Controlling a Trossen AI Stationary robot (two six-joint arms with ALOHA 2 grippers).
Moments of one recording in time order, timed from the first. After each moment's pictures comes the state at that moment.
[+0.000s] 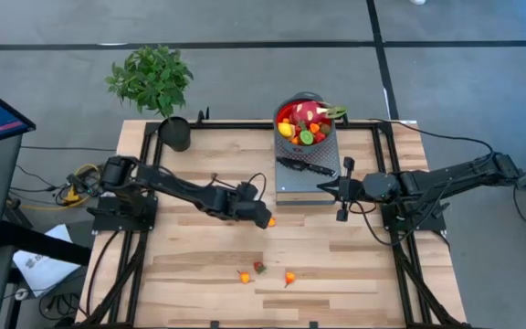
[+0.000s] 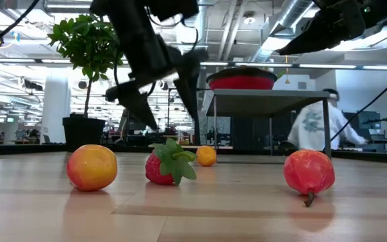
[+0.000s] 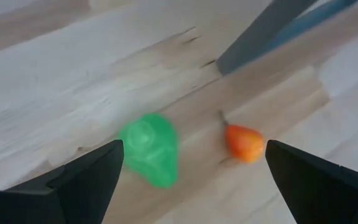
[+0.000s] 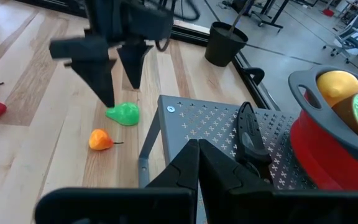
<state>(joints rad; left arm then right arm) -0.15 1.80 1.20 -0.53 -0.40 -1.16 0.18 0.82 0.53 -0.13 0.44 -0.16</state>
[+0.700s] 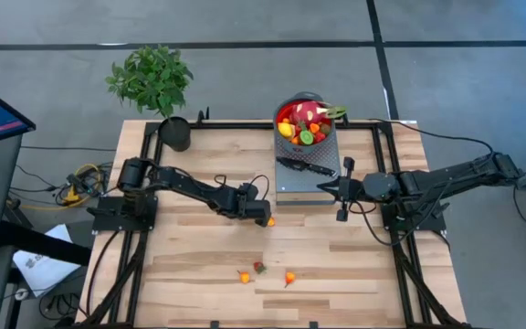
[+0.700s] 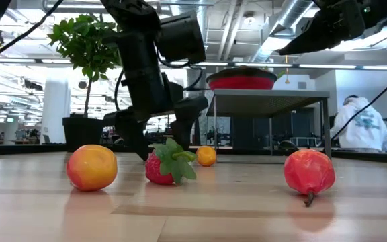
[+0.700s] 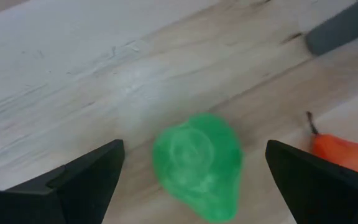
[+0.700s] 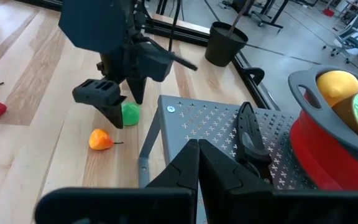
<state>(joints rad) -0.10 1.95 1.20 -0.54 -0.36 -1.16 0.18 0.82 0.53 -0.13 0.44 -0.16</state>
